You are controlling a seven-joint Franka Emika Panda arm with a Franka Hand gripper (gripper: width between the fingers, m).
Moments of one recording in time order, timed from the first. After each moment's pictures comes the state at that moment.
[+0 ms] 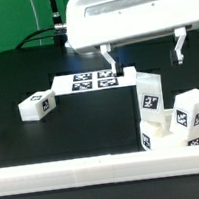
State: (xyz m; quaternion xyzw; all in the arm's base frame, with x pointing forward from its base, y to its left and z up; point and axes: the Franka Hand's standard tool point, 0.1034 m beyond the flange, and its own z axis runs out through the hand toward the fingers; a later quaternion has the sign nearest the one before) arm 0.622 0.040 0.127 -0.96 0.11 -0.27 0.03
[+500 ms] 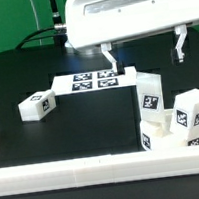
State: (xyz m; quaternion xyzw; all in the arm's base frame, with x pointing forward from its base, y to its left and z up) arm 0.616 0.042 0.116 -0.98 0.11 -0.16 0.05
